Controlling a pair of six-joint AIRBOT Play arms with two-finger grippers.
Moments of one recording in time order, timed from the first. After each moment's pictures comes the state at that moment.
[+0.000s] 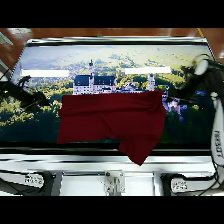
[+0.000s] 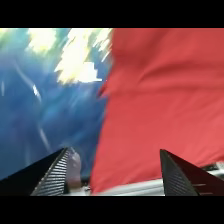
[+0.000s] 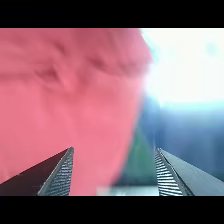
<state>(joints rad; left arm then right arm) 0.35 -1.59 1.40 1.18 -1.54 -1.35 -0.16 -1.54 1.48 -1.43 1.54 1.54</state>
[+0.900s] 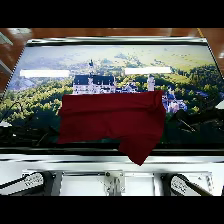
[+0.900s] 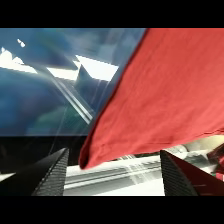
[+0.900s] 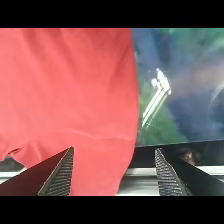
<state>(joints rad) 0.55 -1.30 0.59 0.91 -1.24 -1.11 -0.42 -1.23 0.91 -1.13 1.32 1.42</state>
